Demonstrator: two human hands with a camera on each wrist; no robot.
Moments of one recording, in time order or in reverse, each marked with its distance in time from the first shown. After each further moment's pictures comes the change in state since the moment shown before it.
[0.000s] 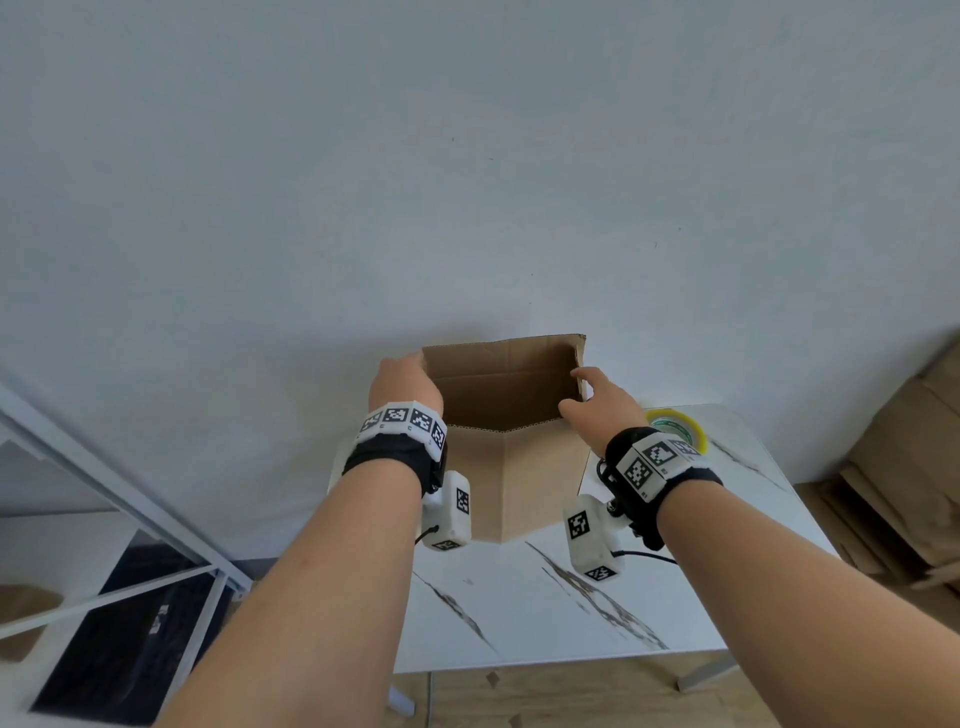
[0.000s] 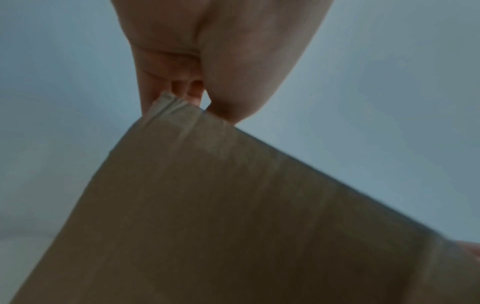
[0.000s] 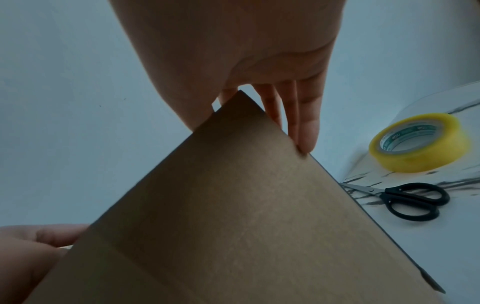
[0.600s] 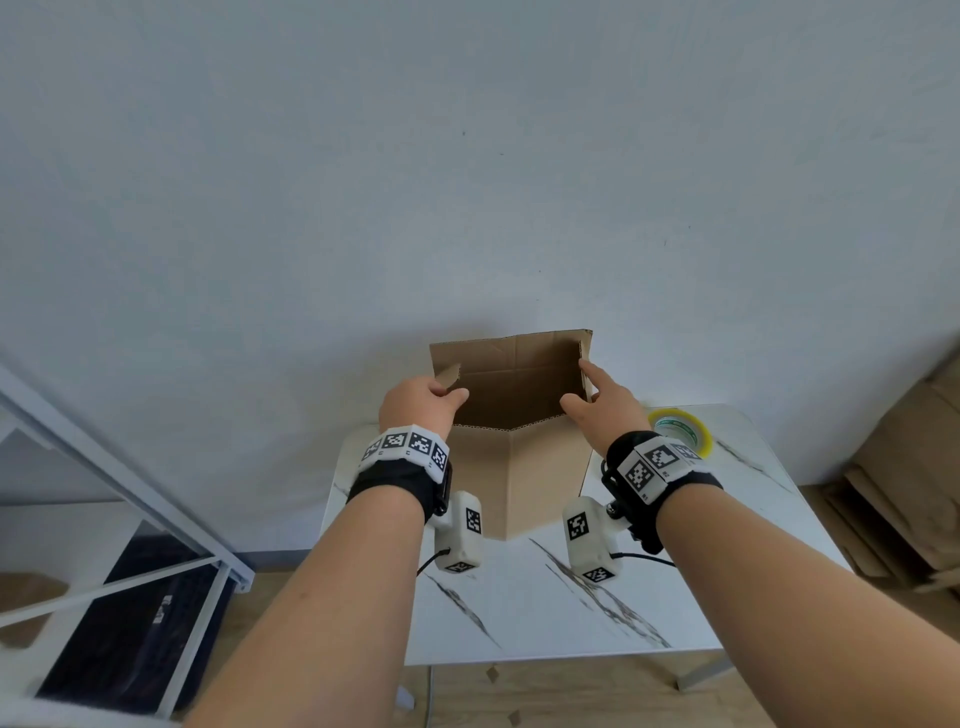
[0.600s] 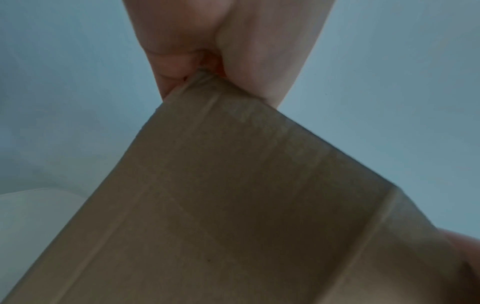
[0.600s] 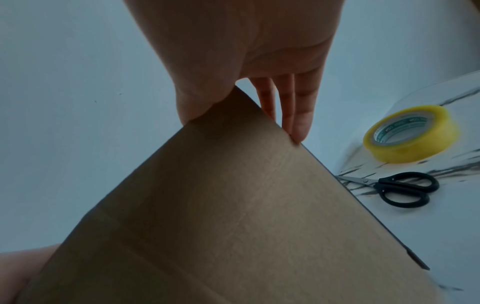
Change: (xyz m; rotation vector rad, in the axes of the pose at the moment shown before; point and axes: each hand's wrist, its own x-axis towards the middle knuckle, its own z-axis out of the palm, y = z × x) left_hand -0.019 -0.012 0.020 -0.285 0.024 -0.049; right_hand -0.004 -0.001 0.007 0.051 0.017 0.008
